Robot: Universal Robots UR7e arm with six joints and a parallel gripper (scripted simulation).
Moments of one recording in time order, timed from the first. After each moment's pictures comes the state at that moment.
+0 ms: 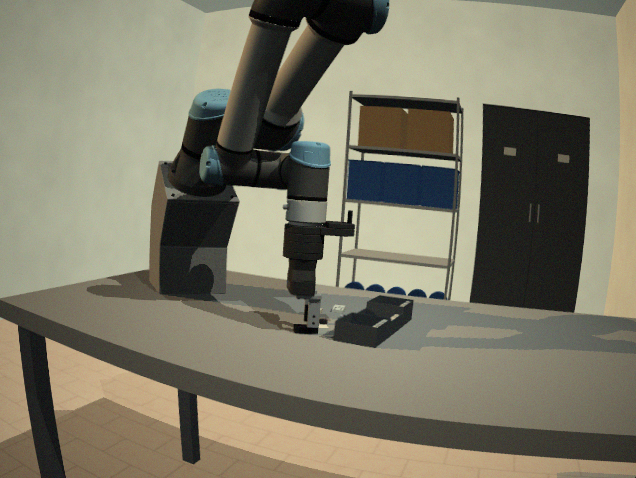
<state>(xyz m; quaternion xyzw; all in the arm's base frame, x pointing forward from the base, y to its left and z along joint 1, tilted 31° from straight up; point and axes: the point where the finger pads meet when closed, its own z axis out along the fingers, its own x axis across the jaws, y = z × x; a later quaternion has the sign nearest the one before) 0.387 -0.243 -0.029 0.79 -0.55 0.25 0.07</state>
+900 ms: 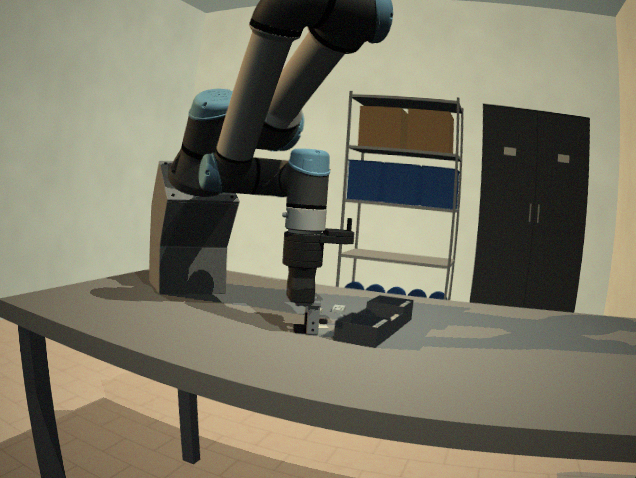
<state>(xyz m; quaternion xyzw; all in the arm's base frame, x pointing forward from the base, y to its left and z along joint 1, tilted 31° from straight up) 0.392 -0.249 -0.041 0.79 -0.55 0.26 0.07</state>
